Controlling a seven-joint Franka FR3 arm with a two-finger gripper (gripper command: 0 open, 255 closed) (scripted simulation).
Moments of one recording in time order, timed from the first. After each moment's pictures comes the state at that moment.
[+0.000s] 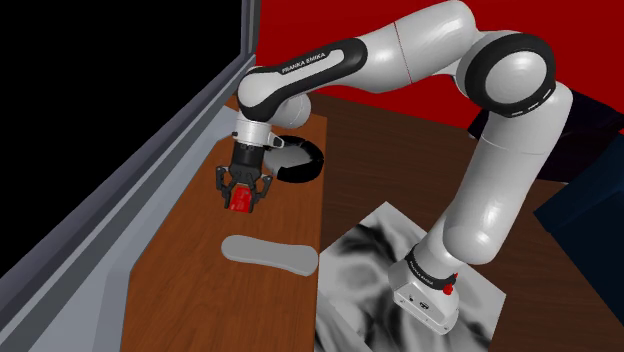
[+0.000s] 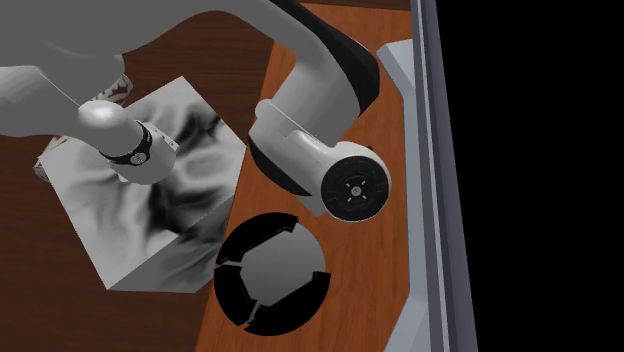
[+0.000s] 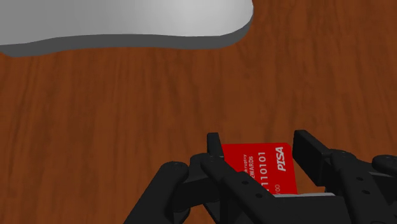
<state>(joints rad) 0.12 0.25 0.37 -2.05 0.54 2.06 1.00</state>
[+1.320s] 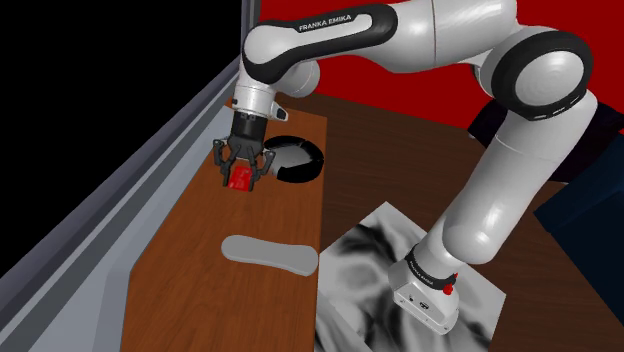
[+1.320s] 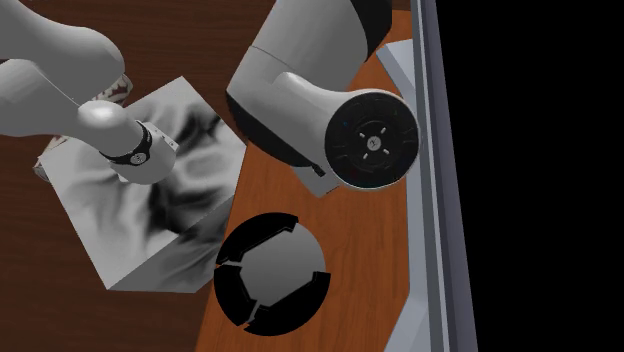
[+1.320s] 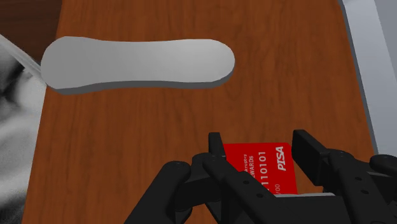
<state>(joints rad) 0.11 0.14 0.38 -1.97 0.54 1.90 1.08</state>
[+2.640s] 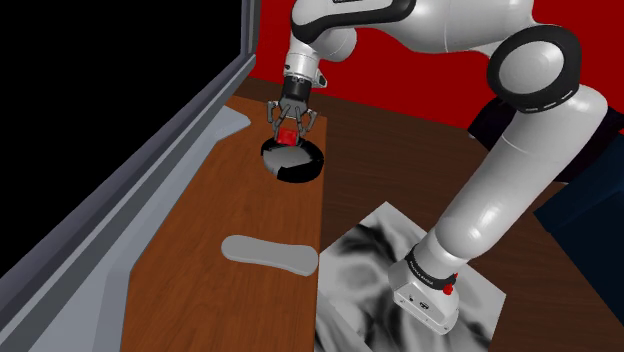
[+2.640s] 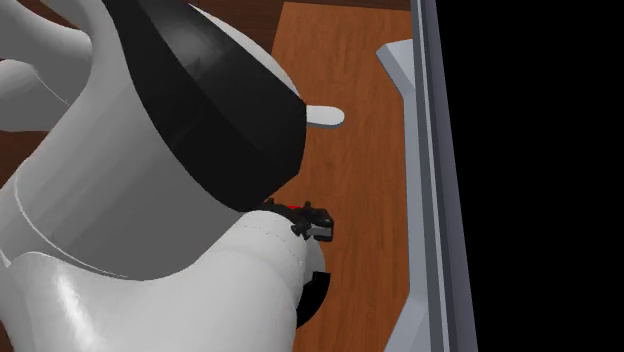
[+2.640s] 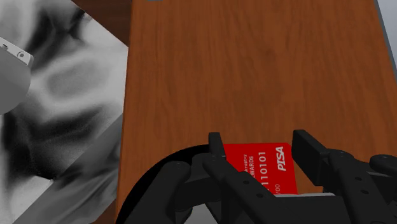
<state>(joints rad) -0.08 0.09 0.21 -1.90 0.45 1.63 0.85</state>
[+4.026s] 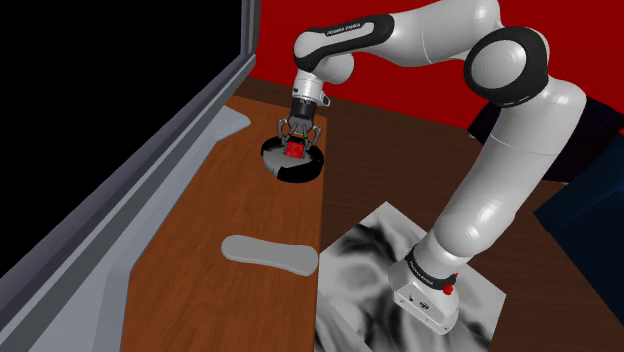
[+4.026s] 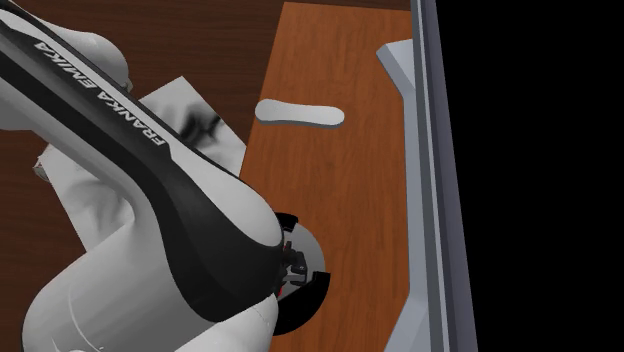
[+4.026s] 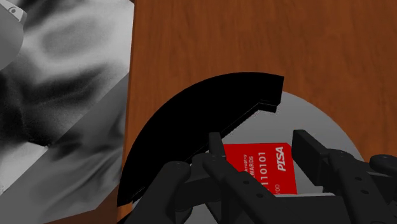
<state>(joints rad) -0.13 0.19 0.17 -1.96 0.41 1.73 0.71</state>
